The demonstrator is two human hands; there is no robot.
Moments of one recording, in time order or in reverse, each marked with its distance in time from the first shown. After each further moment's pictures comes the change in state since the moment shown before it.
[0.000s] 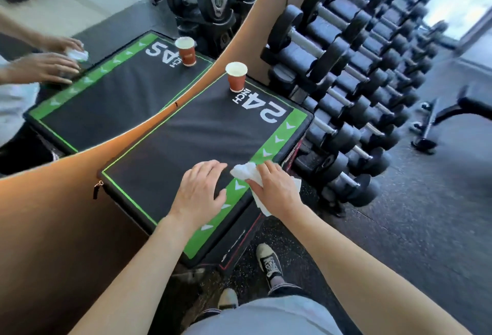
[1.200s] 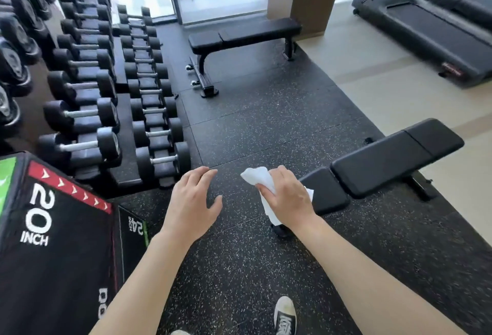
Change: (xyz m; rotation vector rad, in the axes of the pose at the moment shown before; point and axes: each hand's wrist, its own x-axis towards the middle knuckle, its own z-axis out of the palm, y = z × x) left_hand -0.148 0.474 0.145 -0.130 -0.260 0.829; right_hand -0.579 0.188 -0.134 -0.058 0.538 0.956
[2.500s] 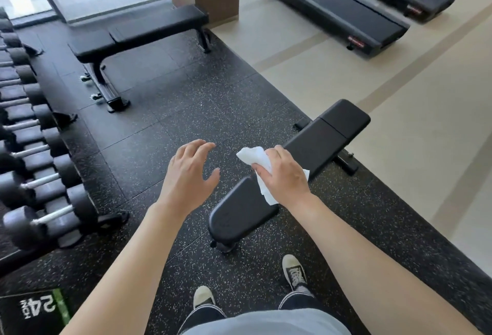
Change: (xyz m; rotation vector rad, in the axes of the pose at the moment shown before) left_hand 0.264 0.239 0.133 -0.098 -0.148 0.250; right_hand 0.086 0.292 -0.141 -0.112 0.134 0.258
